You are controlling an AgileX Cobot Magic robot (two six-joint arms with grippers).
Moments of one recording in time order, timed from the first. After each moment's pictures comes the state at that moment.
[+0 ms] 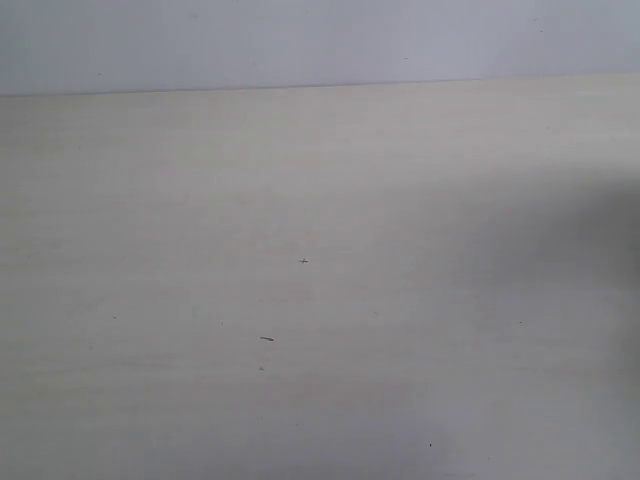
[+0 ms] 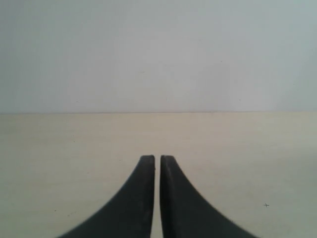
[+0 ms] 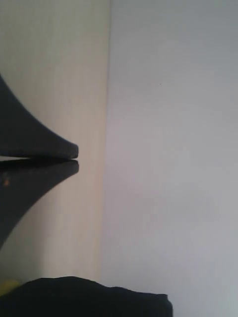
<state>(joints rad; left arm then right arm) -0.14 0.01 0.00 0.09 0.14 -0.18 0.05 0.00 0.00 0.12 0.10 -0.15</state>
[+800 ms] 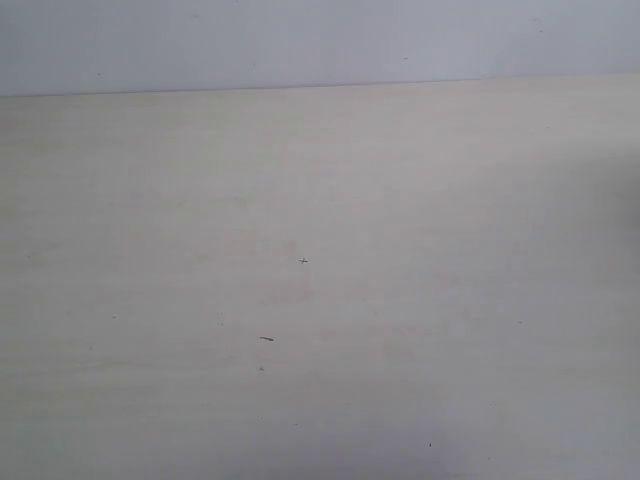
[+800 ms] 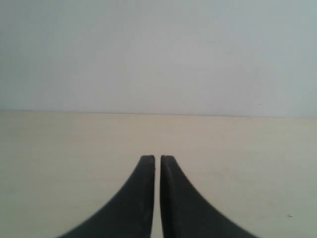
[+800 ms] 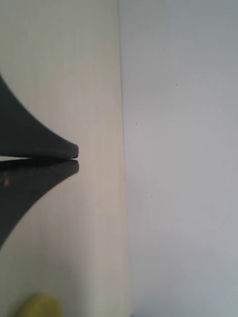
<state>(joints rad) -0.06 0.01 0.00 0.09 0.14 -0.18 0.03 0.00 0.00 0.13 0.18 -0.06</state>
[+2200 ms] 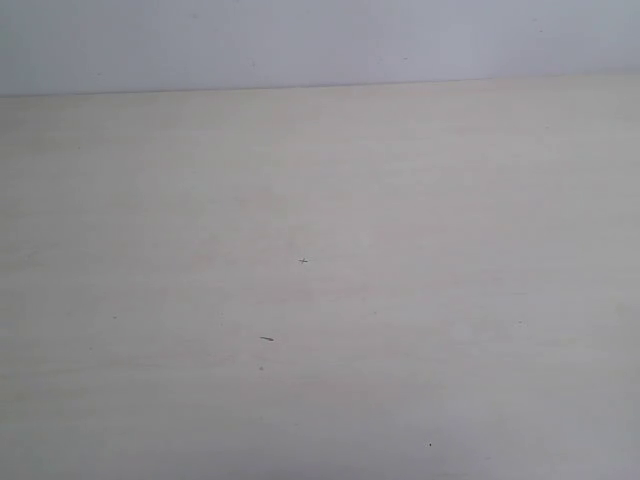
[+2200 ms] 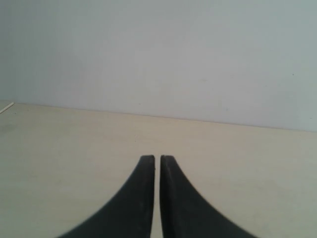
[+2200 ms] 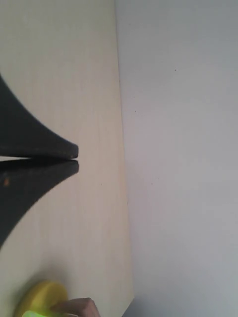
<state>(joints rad) 0.10 0.01 0.00 0.09 0.14 -0.18 -0.01 0.00 0.00 0.13 0.18 -0.06</state>
